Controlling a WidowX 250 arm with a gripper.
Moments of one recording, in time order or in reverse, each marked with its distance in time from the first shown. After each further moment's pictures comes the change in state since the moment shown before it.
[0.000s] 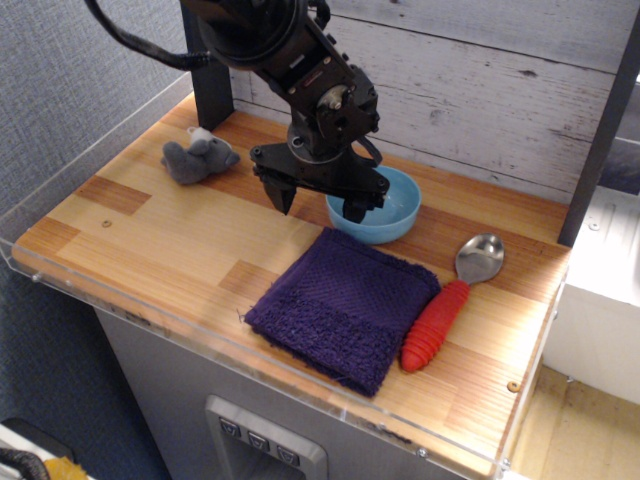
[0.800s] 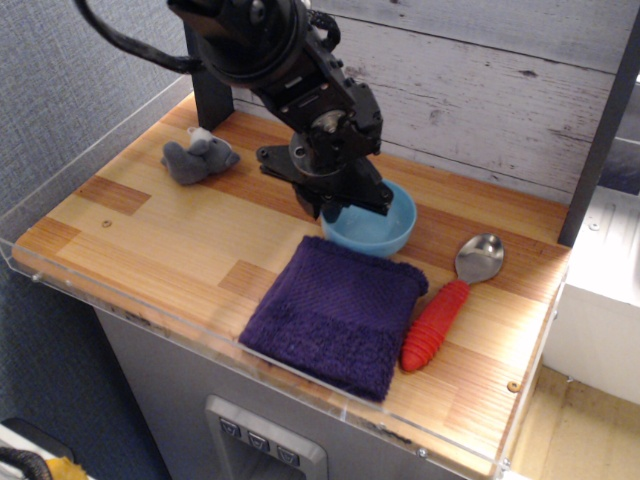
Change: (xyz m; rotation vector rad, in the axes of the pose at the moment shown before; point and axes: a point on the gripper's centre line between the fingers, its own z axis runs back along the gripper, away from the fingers) arm -0.008 -0.005 0.003 -0.006 -0.037 -0.080
